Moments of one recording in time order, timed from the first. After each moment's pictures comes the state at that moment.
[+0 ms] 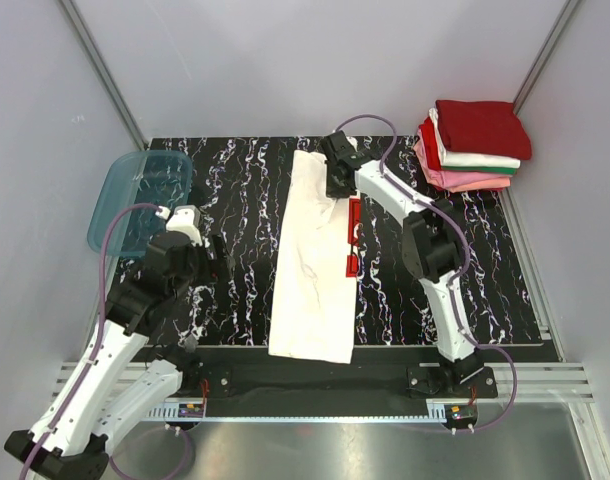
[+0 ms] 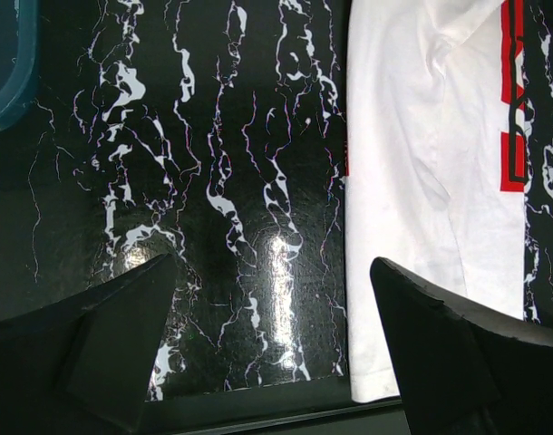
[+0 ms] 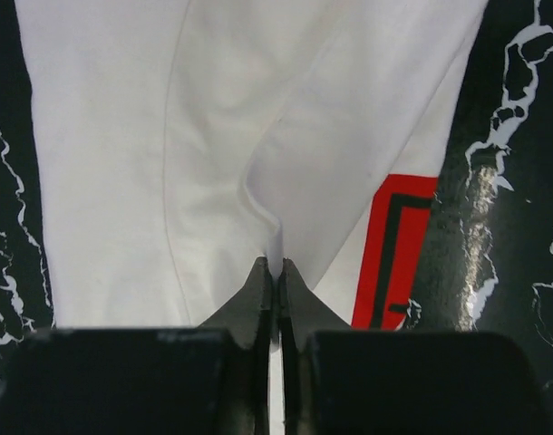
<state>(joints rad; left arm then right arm) -0.43 0.68 0.85 -0.80 -0.17 -0.39 0.51 2.34 2.08 -0.73 0.20 0.46</state>
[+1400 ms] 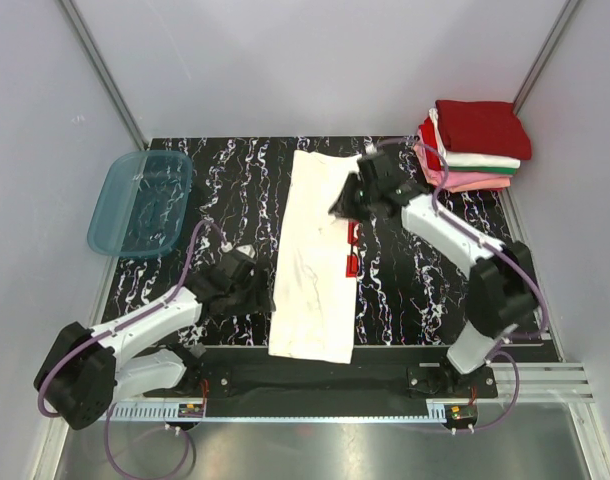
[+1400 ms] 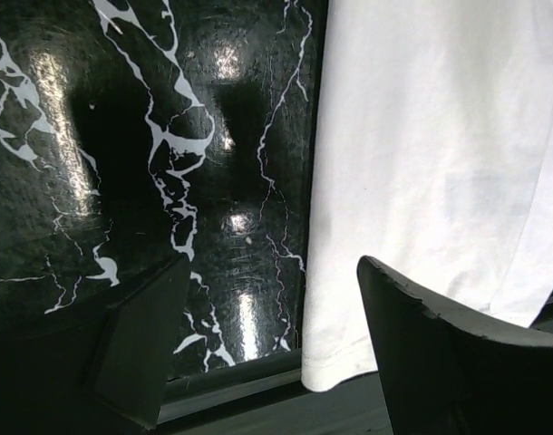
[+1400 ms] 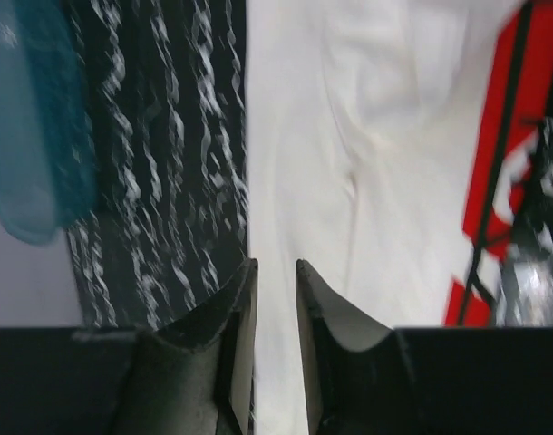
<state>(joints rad) -0.64 1.10 0.54 -0.49 0.01 -0.71 0.52 1.65 1.30 -0.43 -0.10 0.77</state>
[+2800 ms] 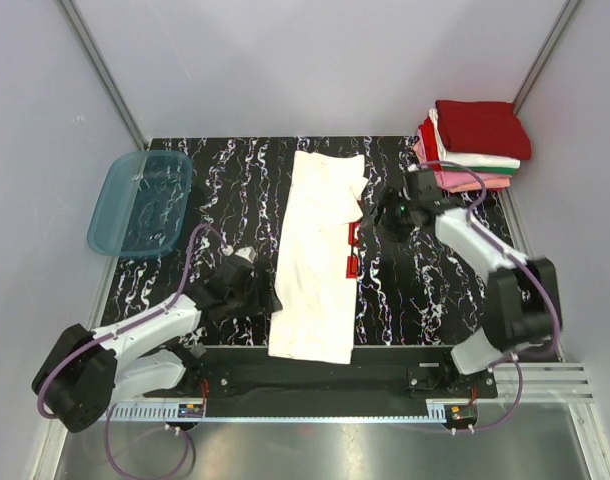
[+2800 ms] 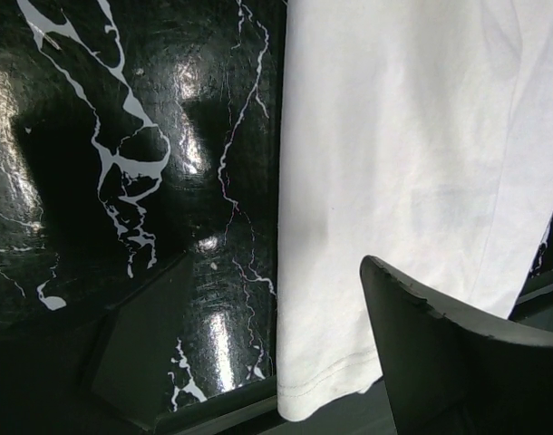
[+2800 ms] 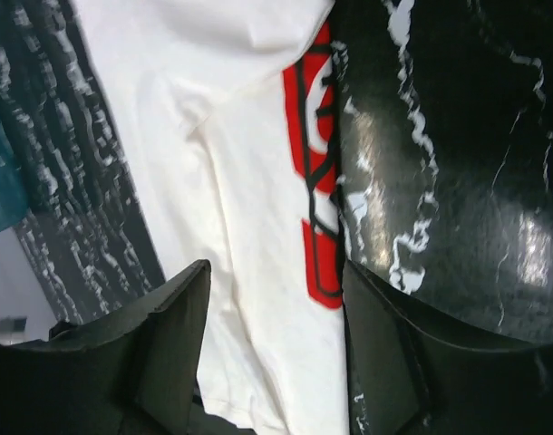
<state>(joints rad) -0.65 1.10 0.46 -0.33 0.05 -0.75 0.26 1.66 1.19 -0.46 -0.26 0.68</state>
